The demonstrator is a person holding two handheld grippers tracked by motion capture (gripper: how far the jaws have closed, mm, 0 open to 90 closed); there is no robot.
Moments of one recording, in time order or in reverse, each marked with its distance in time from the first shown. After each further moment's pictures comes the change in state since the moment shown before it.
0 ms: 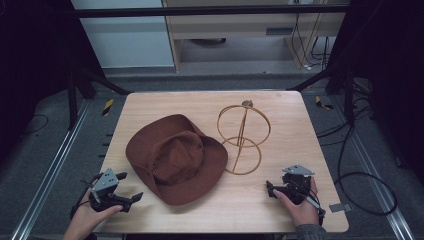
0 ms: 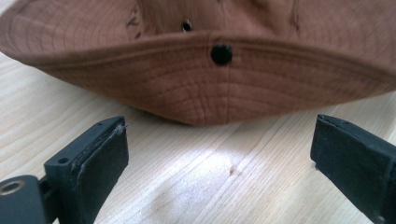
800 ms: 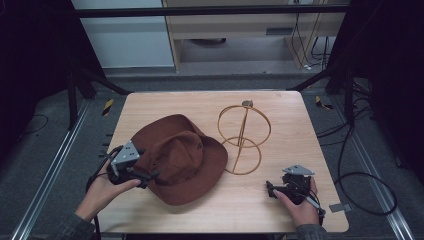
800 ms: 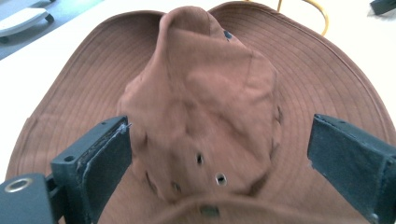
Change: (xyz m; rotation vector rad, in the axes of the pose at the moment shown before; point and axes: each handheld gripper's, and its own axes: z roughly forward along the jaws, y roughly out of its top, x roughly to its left) left arm -0.007 0.104 0.027 0.038 -0.030 0.132; right arm 0.000 0.000 0.000 -0.001 0.001 0.001
